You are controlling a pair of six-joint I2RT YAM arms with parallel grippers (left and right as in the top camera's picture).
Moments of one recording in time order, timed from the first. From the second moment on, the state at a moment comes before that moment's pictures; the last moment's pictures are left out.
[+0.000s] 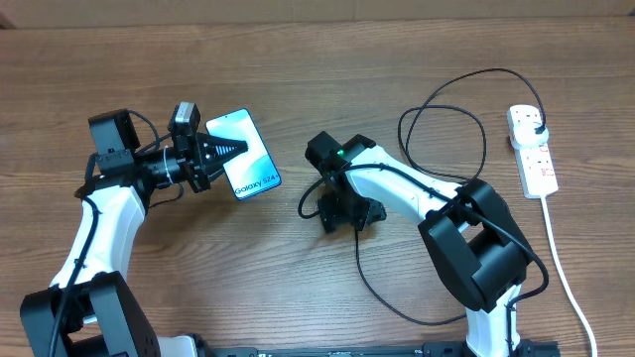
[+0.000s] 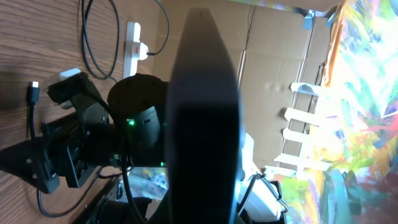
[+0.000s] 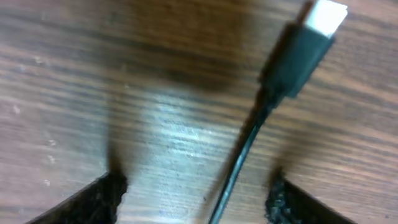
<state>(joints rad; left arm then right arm) 0.24 1.55 0.93 -0.23 1.53 -0.86 0.68 2.06 1.41 -1.05 -0.05 0.44</state>
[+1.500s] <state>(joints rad) 0.24 1.55 0.93 -0.21 1.53 -0.83 0.68 1.77 1.32 -1.03 -0.13 0.46</state>
